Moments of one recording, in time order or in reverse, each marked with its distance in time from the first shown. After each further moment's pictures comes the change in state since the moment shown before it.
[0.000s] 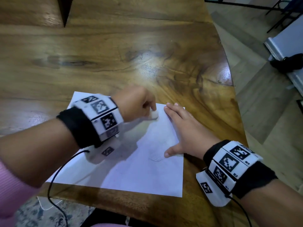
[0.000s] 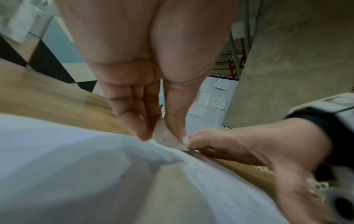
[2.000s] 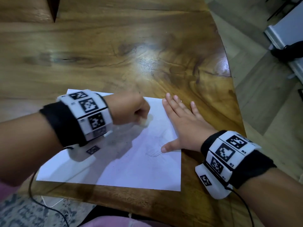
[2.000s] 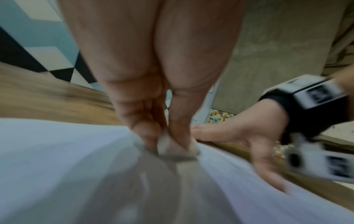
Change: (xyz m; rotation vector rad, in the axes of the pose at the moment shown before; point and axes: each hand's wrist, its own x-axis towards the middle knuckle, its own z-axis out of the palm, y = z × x) left_hand -0.004 -0.006 0.005 0.124 -0.276 0.078; right_hand 0.000 0.002 0.000 -0.186 -0.153 0.082
